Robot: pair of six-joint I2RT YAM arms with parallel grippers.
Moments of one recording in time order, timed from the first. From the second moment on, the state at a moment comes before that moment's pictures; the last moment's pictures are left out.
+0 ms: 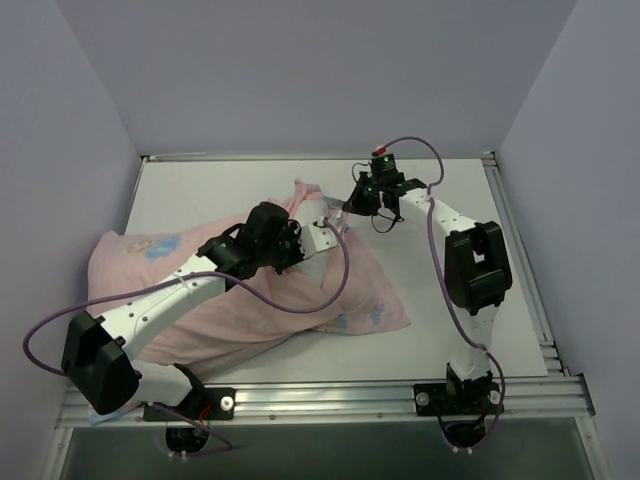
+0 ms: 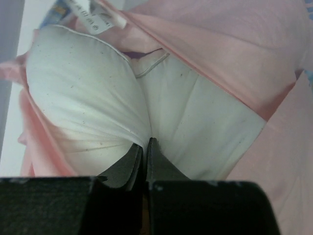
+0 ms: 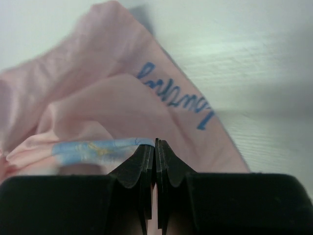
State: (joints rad) left arm -0.76 1.36 1.13 -0.46 0.09 0.59; right arm 0.36 1.99 1.57 -0.32 -0.17 0.69
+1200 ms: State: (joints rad) left arm -0.79 1.60 1.63 -0.78 0.26 0.41; right arm 0.43 1.44 0.78 -0.03 -0.24 0.68
